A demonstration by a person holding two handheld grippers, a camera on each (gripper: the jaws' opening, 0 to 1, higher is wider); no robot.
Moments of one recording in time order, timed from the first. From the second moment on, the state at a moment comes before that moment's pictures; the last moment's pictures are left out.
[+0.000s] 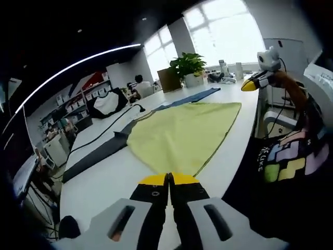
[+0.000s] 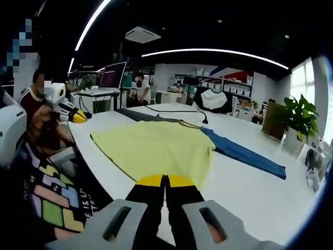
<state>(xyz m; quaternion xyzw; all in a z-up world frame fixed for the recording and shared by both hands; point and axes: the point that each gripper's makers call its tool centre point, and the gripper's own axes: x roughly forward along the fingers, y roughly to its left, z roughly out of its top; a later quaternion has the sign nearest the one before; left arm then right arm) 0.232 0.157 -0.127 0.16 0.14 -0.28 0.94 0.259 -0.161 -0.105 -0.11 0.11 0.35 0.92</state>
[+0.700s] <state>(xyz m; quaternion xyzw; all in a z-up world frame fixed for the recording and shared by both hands) 0.249 0.132 -0.036 0.13 -0.01 -0.26 0.96 0.283 -0.201 0.011 -0.09 -0.03 0.29 0.95</state>
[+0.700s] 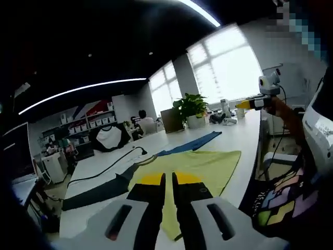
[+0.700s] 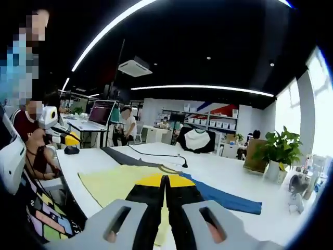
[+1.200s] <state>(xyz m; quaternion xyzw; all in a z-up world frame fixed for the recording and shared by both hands) 0.261 0.146 -0.019 0.08 -0.02 -0.19 0.98 0.361 -0.278 0.054 -0.19 -0.05 0.20 0.96</state>
